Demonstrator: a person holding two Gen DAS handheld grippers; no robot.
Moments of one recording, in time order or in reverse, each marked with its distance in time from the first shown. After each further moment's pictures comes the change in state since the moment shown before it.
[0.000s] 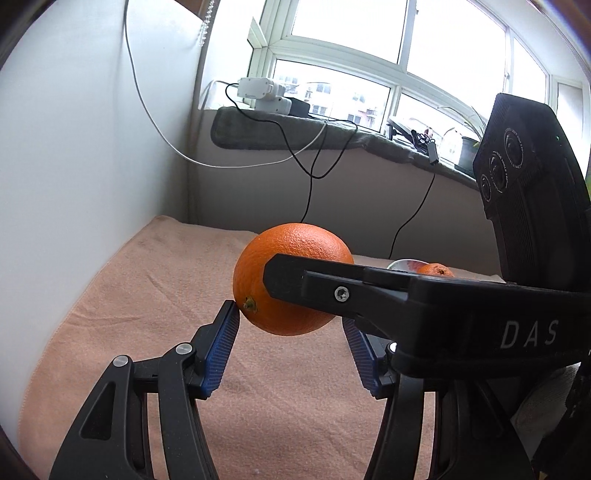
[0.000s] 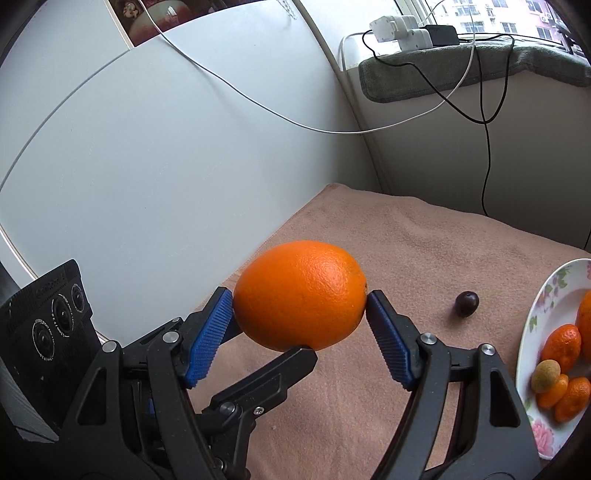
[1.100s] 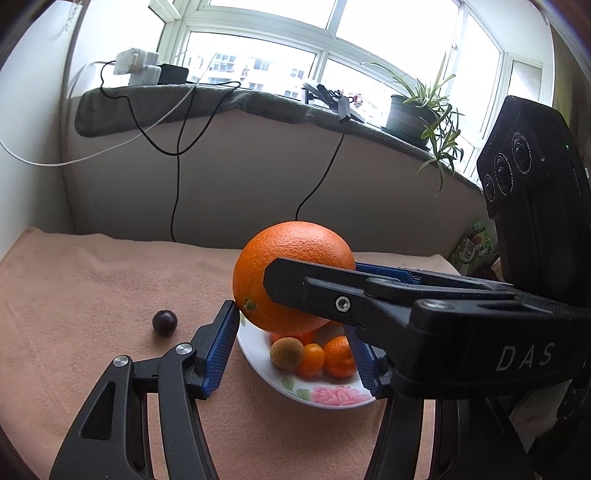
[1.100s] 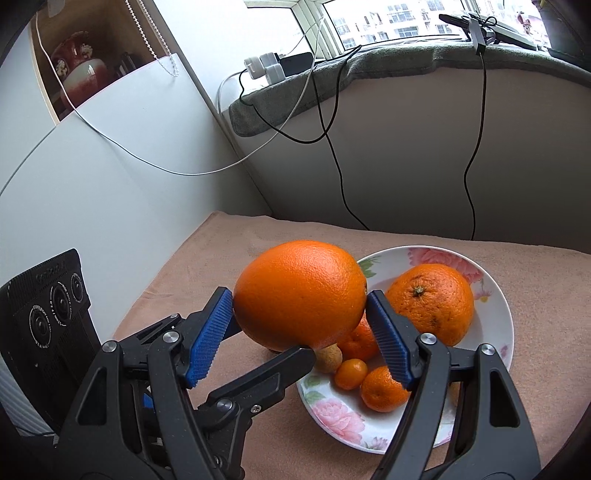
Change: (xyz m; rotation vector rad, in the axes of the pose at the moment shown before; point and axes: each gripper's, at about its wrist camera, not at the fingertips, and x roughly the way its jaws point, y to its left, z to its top) left arm 0.077 -0.112 0.011 0.072 0.106 -0.251; right arm -0.079 -0.114 -0.007 0.107 -0.050 -0.235
